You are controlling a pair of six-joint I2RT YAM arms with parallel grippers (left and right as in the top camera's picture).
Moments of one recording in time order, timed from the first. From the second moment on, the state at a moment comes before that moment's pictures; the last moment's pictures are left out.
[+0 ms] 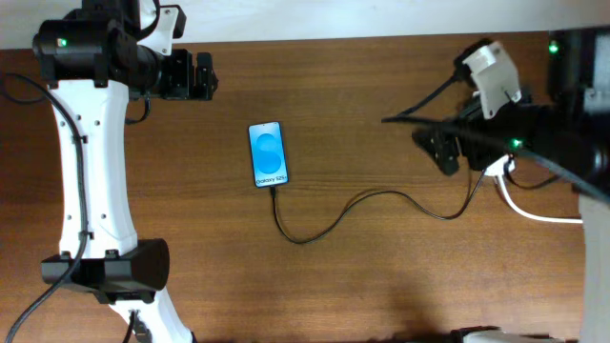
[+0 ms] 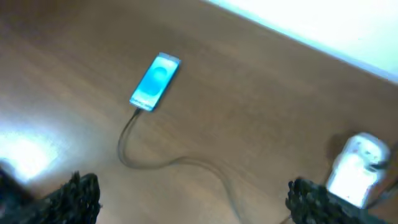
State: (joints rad) left arm -0.02 1.99 2.47 -1.56 0.21 0.03; right arm 0.06 1.45 2.05 -1.46 -0.40 -0.33
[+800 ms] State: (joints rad) left arm -0.02 1.99 2.47 -1.56 0.21 0.03; right arm 0.07 0.04 0.01 0.10 -0.19 -0.28
